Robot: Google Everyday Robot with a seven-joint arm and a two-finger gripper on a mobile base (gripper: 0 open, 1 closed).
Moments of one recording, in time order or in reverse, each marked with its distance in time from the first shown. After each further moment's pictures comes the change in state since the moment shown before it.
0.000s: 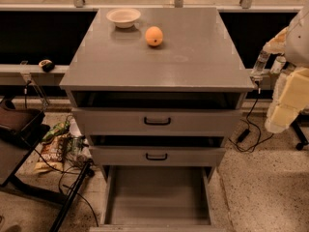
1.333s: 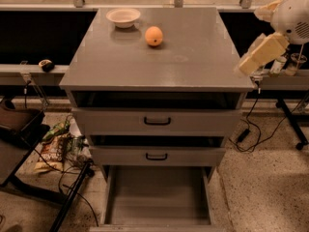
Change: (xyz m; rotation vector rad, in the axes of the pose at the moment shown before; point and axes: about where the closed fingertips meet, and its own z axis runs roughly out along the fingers) arm -0.031 -0.128 0.025 0.193 -0.436 0.134
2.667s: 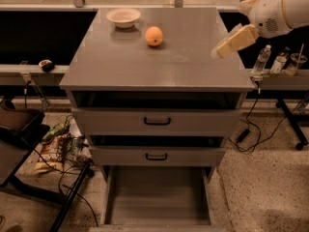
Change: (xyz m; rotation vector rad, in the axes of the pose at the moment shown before) arm -0.026 -0.056 0.062 0.033 -0.207 0.069
